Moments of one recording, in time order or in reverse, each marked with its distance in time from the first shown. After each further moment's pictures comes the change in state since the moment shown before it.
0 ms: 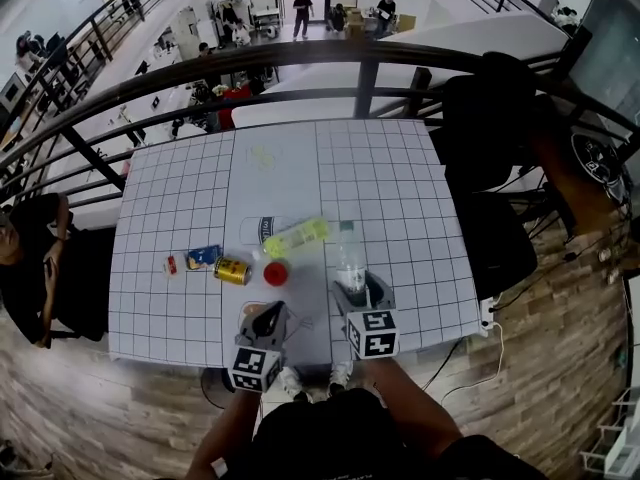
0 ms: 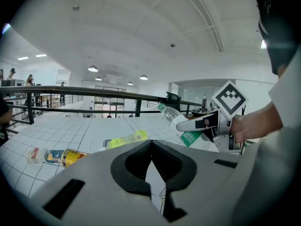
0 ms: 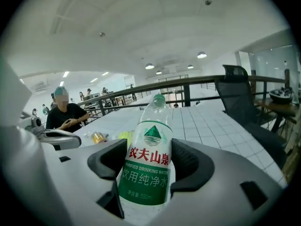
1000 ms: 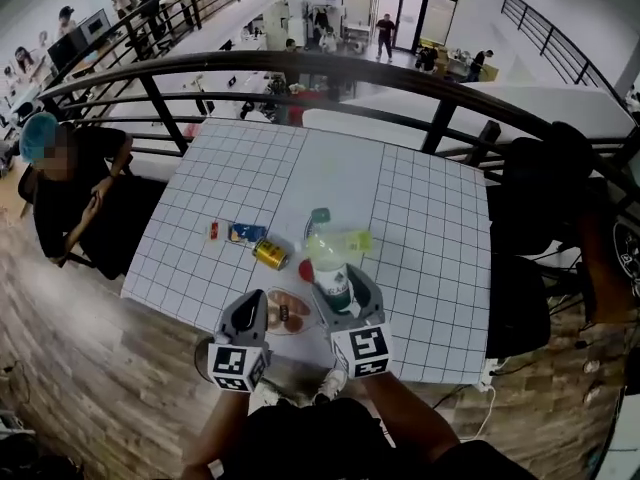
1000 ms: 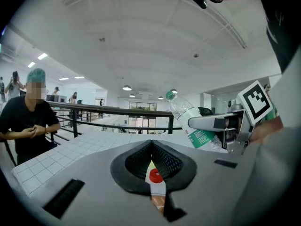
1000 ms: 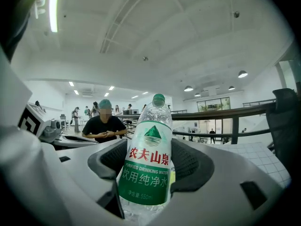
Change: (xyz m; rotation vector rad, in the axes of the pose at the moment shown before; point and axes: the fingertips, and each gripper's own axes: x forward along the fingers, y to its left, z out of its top) left arm -0.105 0.052 0.055 -0.065 -0.195 0.433; right arm -0.031 0.141 0.099 -0.255 -0.301 0.431
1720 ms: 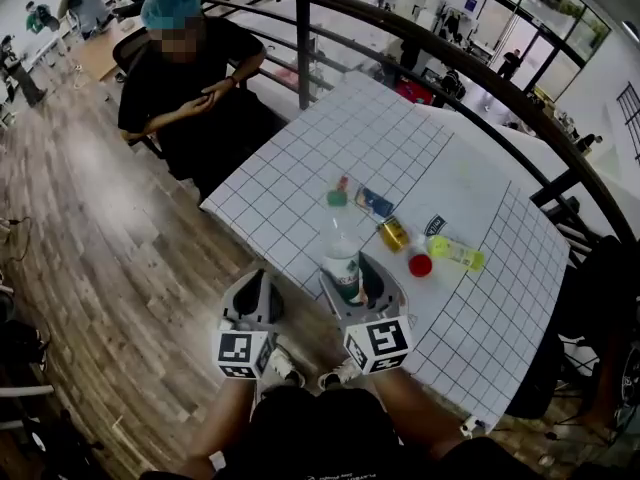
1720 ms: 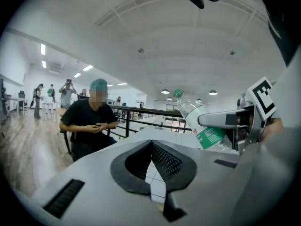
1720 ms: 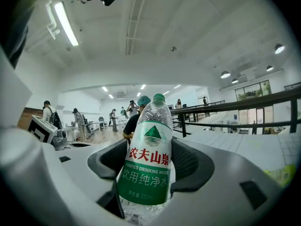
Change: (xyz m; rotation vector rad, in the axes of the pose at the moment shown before) left arm -0.196 0.193 -0.046 -0.127 -0.026 0.473; right arm 0.084 0.264 -0.006 0.008 0.041 0.445
